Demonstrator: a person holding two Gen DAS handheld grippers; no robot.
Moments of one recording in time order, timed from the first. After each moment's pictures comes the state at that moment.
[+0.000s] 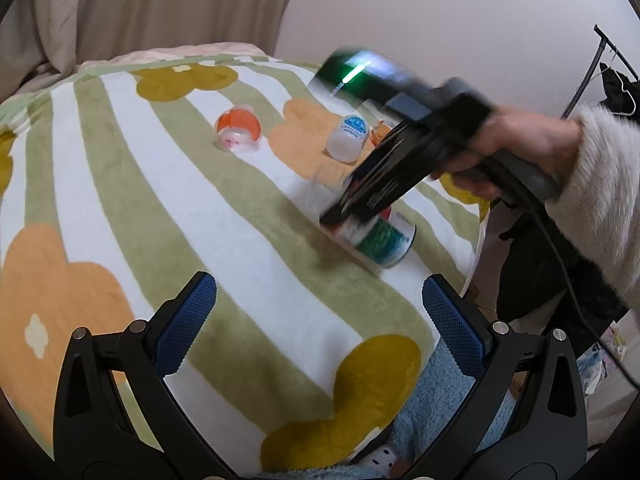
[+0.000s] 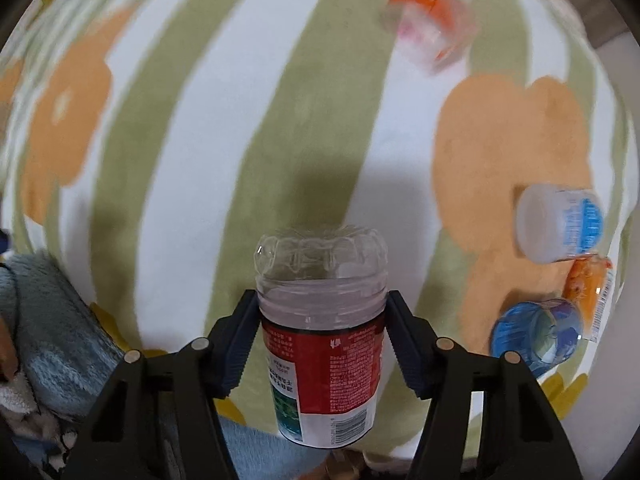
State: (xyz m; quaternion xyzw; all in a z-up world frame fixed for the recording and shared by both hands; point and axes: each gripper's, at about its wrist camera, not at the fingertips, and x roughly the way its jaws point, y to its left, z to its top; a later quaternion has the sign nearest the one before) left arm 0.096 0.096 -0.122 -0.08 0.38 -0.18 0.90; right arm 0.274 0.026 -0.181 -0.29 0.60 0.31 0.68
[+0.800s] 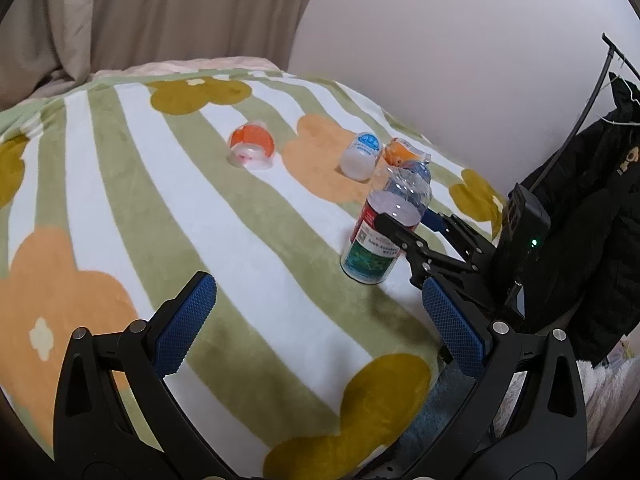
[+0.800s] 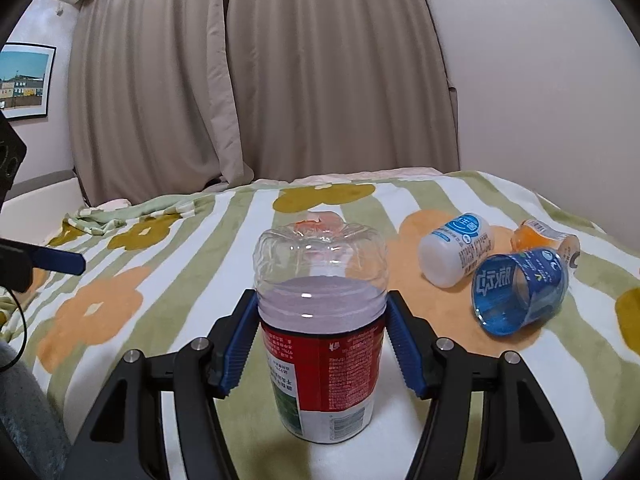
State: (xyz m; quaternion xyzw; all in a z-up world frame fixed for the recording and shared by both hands) left arm 0.097 0.095 -0.123 -0.09 0.36 -0.15 0.92; right arm 0.167 -0.085 -0.203 0.00 0.18 0.29 0.94
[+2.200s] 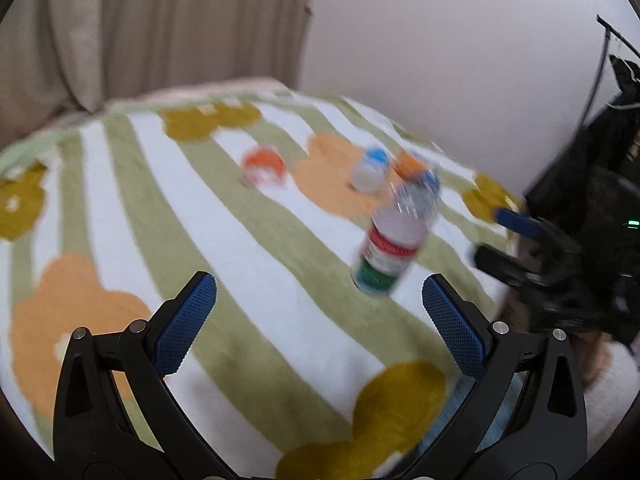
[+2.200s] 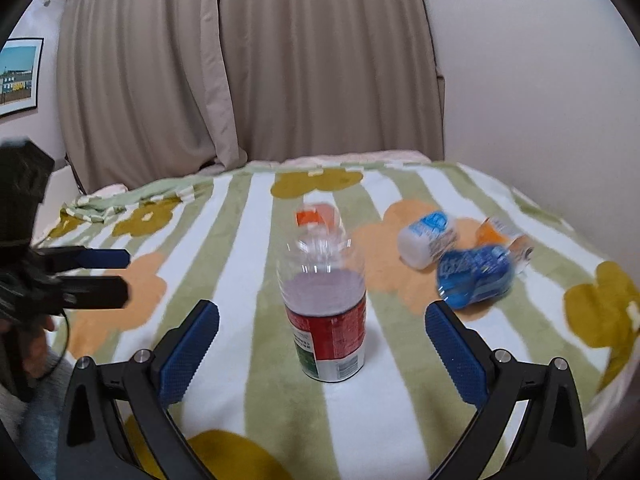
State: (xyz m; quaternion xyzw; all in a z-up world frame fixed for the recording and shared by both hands) left arm 0.081 0.079 -0.103 -0.05 0.31 -0.10 0.94; right arm 0.106 -0.117 -0.136 -0.01 0.24 0.25 0.94
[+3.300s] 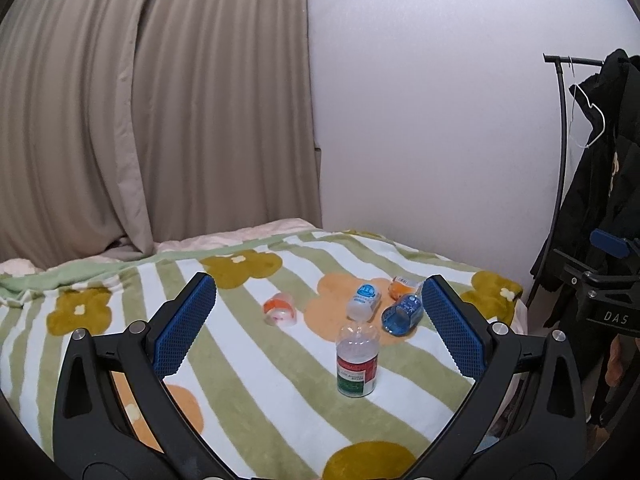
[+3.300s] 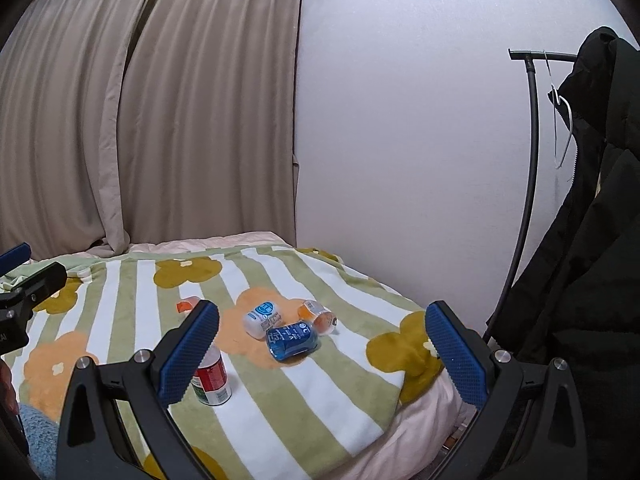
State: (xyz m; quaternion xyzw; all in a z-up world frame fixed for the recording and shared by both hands) left arm -0.017 -0.002 0.003 0.02 0.10 -0.03 0.99; right arm -0.016 -0.201 -0.019 -0.02 0.12 0.00 0.99
